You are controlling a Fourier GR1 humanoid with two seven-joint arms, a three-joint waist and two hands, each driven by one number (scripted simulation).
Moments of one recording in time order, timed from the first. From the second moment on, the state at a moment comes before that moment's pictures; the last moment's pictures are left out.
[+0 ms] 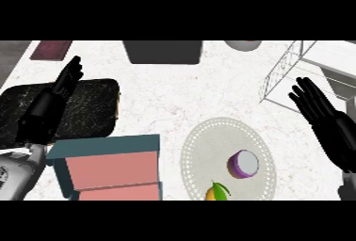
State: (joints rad) left arm -0.28 0.53 -0.23 -1.59 0.15 0.20 0.14; right arm -0.08 -0.49 0.09 -1.70 -0.41 0.05 0.05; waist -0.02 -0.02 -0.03
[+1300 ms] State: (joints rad) left arm -0.24 0.37 -0.20 -1.49 0.12 0.20 0.04; right arm 0.21 -0.32 -0.04 -1.59 -0.16 -0.32 -0.26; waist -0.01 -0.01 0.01
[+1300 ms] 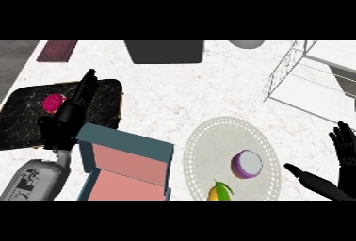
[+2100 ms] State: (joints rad) left arm -0.25 0.33 -0.19 -1.47 0.08 0.18 0.03; right arm 0.22 -0.70 0.17 -2.02 0.12 -0.13 0.45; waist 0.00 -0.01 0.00
